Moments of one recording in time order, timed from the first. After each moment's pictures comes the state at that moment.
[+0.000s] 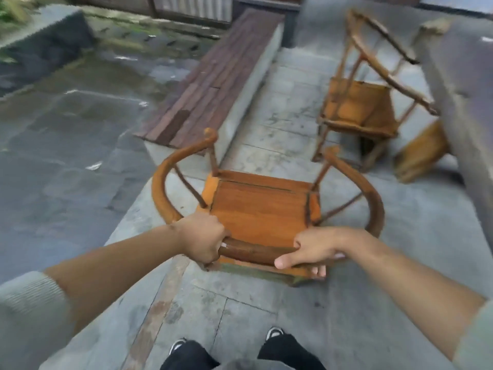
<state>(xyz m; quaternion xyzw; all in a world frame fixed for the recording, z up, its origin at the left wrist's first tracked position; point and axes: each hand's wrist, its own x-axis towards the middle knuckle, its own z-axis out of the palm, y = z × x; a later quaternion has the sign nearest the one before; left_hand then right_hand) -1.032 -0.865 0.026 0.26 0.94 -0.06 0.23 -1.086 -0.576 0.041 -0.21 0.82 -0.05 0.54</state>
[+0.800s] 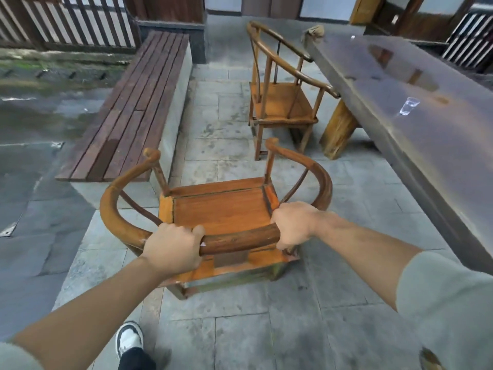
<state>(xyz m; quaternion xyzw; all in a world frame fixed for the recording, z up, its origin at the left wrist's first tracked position) -1.018 -0.880 -0.013 0.30 0.95 -0.07 -0.07 -1.047 -0.573 0.032 -0.21 0.94 0.03 0.27</state>
